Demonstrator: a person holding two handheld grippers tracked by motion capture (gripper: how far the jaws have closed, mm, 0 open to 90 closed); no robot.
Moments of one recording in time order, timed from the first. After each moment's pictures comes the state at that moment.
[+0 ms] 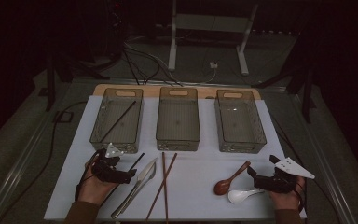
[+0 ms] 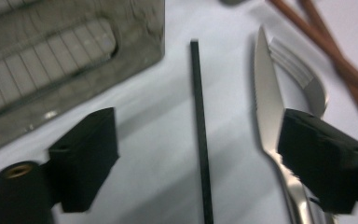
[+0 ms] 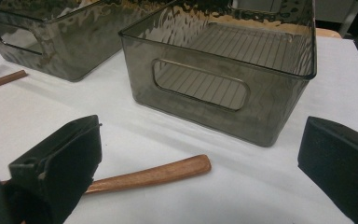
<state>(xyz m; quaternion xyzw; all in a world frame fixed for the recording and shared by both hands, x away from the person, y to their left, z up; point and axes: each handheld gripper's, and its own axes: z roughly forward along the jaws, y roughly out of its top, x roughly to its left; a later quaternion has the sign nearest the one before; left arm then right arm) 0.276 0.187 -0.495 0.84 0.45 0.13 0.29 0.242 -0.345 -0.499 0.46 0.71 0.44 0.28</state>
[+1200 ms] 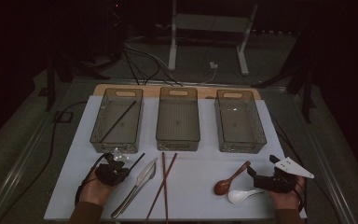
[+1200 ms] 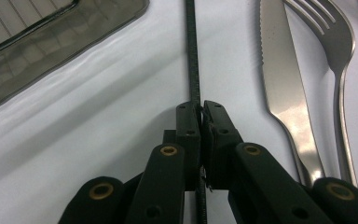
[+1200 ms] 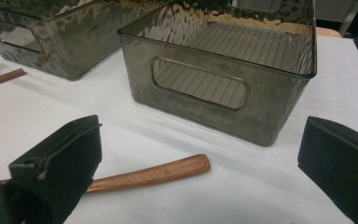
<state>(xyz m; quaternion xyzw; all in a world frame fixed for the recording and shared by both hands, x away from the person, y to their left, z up) 0.273 0.179 -0.506 0.86 0.43 0.11 0.23 0.242 -0.345 -0.500 0.46 0.71 0.44 0.28</state>
